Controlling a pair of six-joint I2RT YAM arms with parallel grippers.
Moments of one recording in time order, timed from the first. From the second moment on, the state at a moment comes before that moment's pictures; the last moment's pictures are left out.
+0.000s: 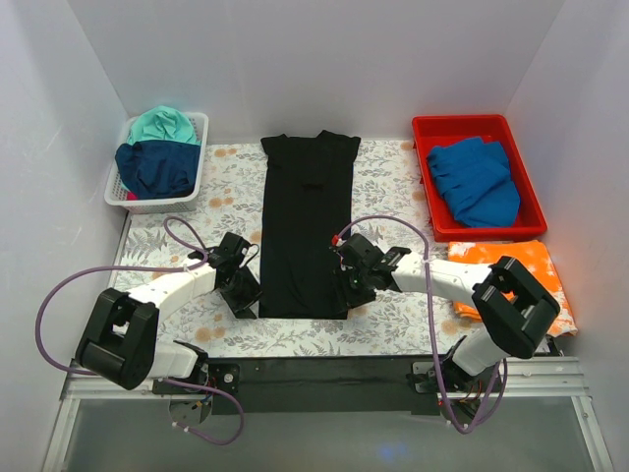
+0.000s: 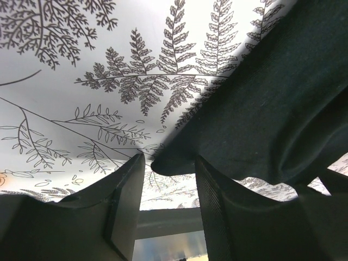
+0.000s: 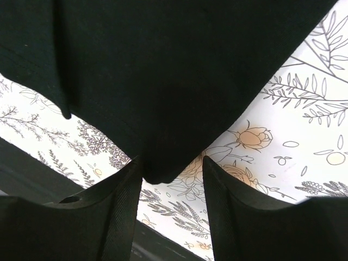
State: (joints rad) left arm -0.42 1.32 0.63 -0.66 0.17 -1.01; right arm 0.88 1.51 0.82 -0.43 -0.17 0.50
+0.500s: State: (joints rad) left arm -0.42 1.36 0.63 -0.60 0.20 -1.02; right arm 0.88 1.56 0.84 -0.46 -0.18 0.50
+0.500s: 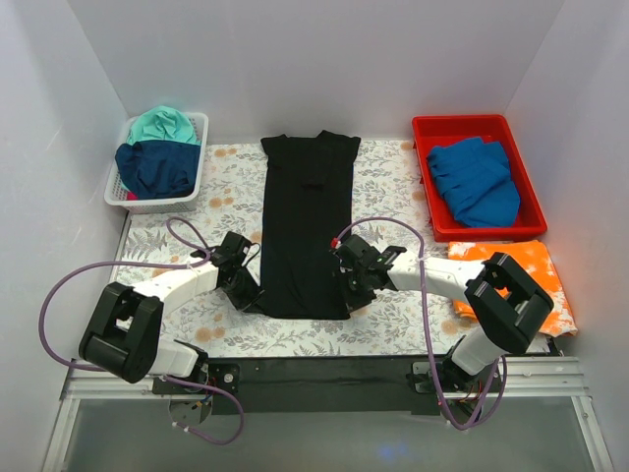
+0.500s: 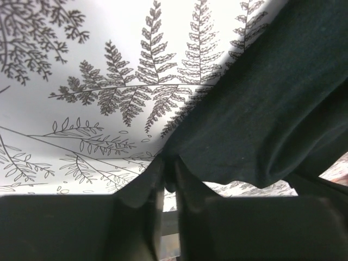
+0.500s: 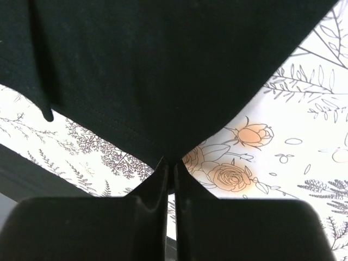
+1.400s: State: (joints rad) left arm -0.42 1.31 0.64 -0.70 0.14 -1.03; right arm 0.89 1.44 0.80 -0.51 -0.17 0.49
